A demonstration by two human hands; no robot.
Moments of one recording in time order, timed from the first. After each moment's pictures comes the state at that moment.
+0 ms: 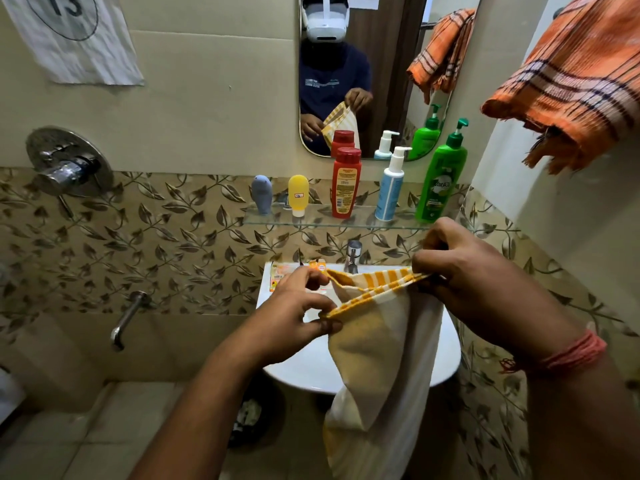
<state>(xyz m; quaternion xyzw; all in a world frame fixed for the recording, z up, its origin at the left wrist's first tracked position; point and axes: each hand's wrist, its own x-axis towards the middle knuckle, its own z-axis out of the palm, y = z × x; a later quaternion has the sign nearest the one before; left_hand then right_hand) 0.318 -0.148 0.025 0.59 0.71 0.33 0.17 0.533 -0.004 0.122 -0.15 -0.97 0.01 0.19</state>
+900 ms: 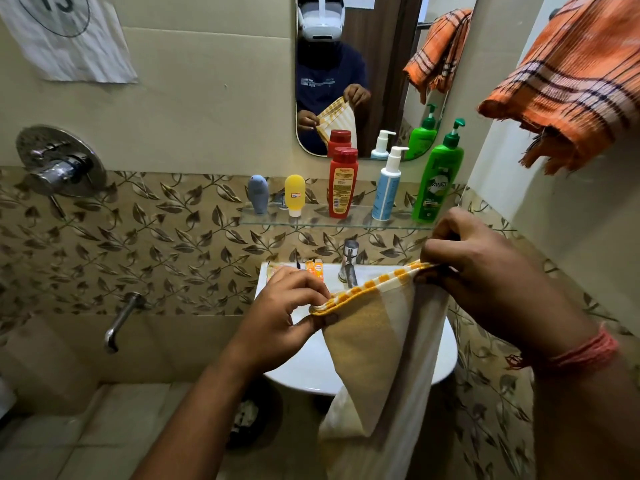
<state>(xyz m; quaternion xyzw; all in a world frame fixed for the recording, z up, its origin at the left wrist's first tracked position) 0.312 -0.148 0.008 0.65 0.60 0.47 -0.02 0.537 0.003 0.127 -0.16 -0.96 -0.02 0.22</state>
